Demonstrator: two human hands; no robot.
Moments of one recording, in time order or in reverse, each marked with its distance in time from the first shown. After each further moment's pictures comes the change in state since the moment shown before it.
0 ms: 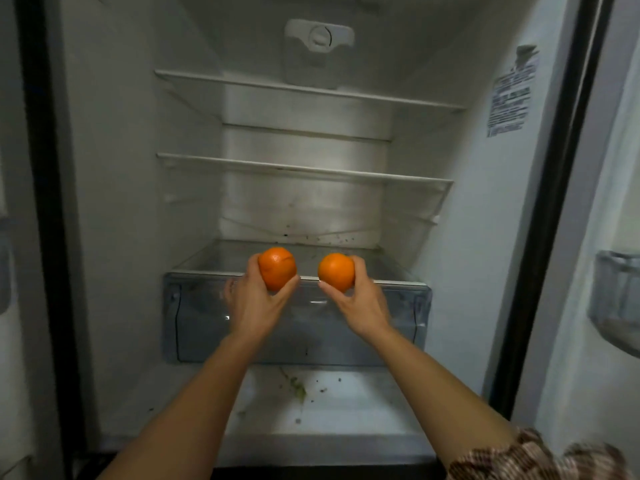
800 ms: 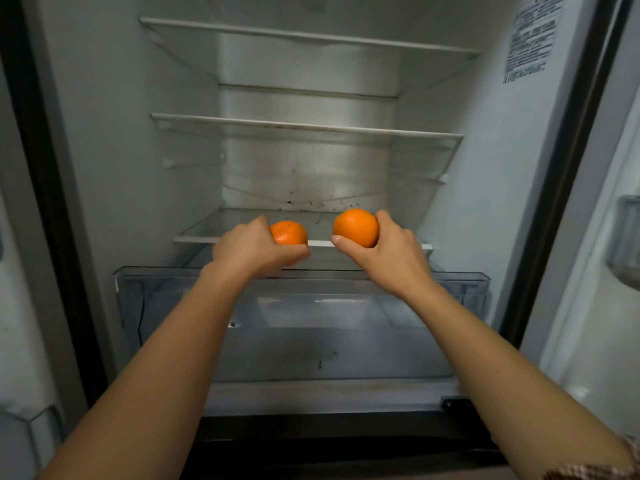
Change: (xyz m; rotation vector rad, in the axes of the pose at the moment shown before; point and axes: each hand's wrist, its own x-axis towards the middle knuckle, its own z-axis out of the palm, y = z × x) left_hand 0.002 0.048 -0.058 0.485 -0.332 -0.032; right_hand -0.029 -0.037 -0.057 -0.197 0.038 -0.046
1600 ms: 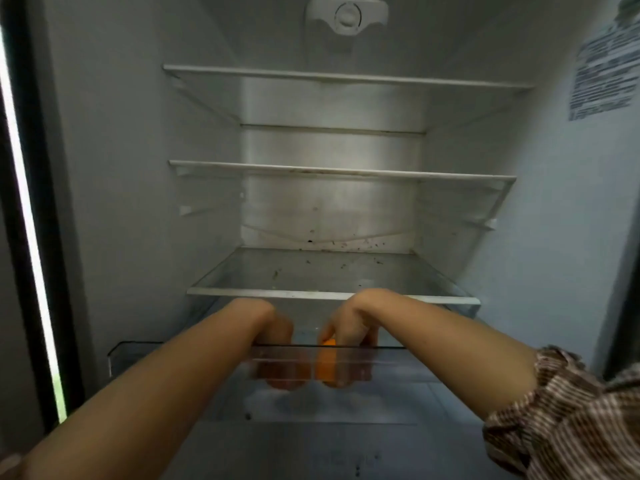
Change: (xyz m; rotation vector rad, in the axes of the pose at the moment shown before) left_hand 0.070 -0.026 0.021 0.537 -0.908 0.115; right_hand 0.093 -0.037 0.094 -0.395 -1.433 0.063
